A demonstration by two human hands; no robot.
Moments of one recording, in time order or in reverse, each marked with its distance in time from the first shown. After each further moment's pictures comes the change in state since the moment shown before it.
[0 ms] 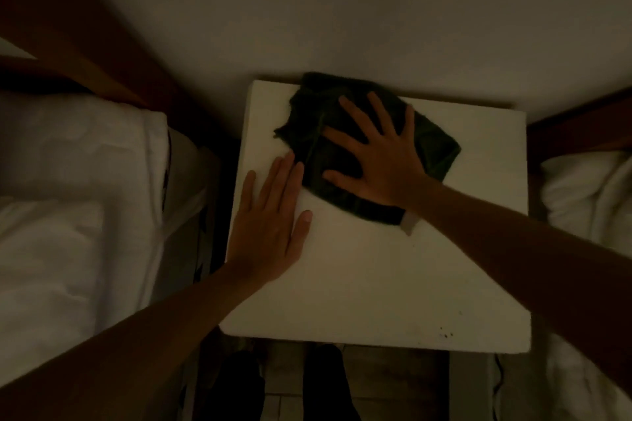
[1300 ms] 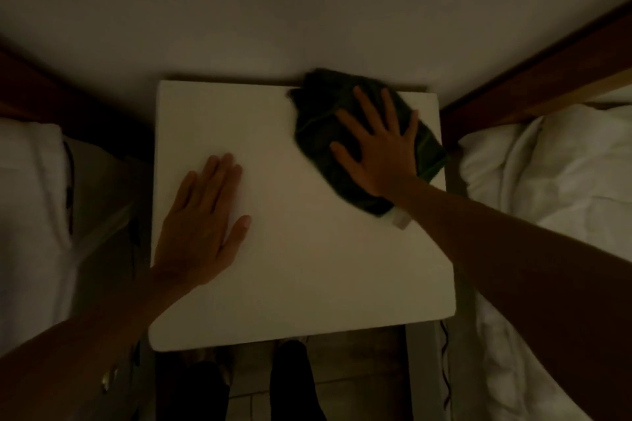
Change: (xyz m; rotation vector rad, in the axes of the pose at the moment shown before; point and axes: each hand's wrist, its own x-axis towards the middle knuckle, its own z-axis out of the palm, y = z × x) left_hand 0.013 0.009 -0.009 0.065 -0.076 0.102; right_hand -0.065 0.082 0.008 0.004 -0.022 0.398
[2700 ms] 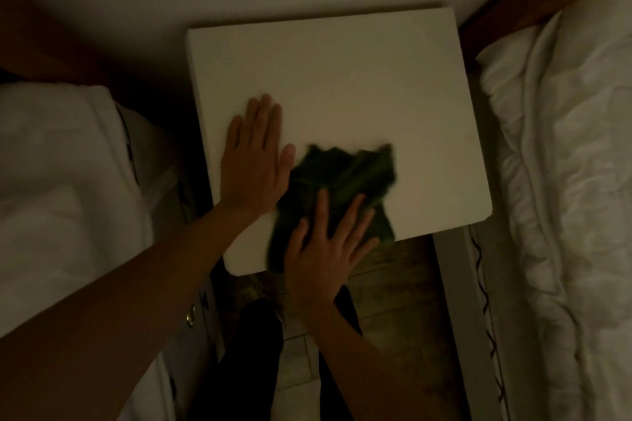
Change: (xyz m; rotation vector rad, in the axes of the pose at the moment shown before) left_hand -0.007 -0.001 0.003 -0.020 0.009 0.025; right_hand -0.212 -0.280 0.030 0.358 0.141 0.772
